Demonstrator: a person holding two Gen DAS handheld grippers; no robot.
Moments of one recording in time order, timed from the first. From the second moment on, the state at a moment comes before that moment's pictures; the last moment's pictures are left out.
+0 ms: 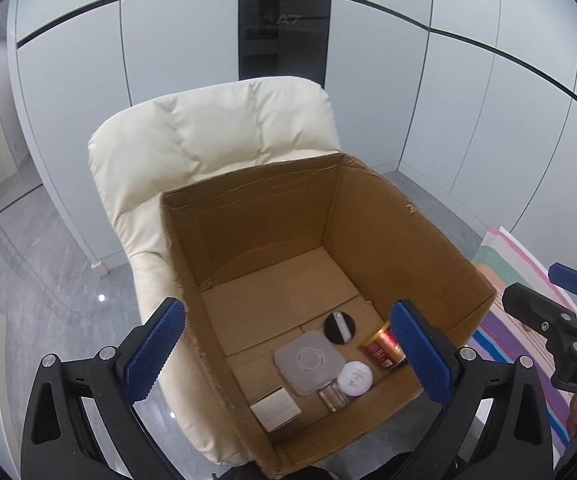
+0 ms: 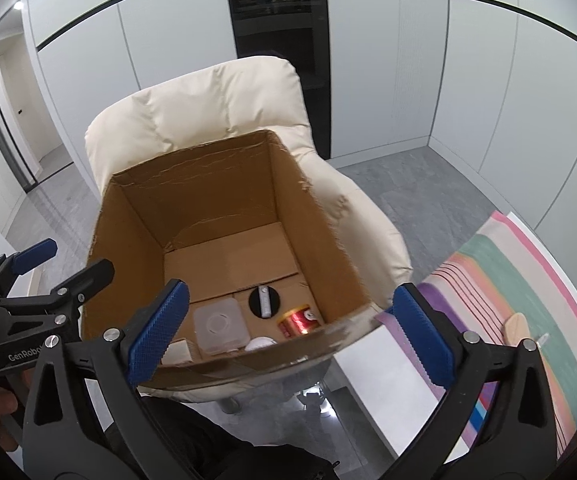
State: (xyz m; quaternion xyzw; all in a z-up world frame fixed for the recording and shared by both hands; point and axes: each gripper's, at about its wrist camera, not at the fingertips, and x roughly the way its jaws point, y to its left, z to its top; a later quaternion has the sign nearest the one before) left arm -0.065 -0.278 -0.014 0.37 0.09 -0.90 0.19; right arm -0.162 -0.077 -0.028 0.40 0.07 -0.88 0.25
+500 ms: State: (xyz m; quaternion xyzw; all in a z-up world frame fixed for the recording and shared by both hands) left arm -0.088 -0.234 -0.015 0.38 0.08 -0.91 0.15; right arm -0.163 -0.030 -0.027 0.39 0.07 -0.89 0.21
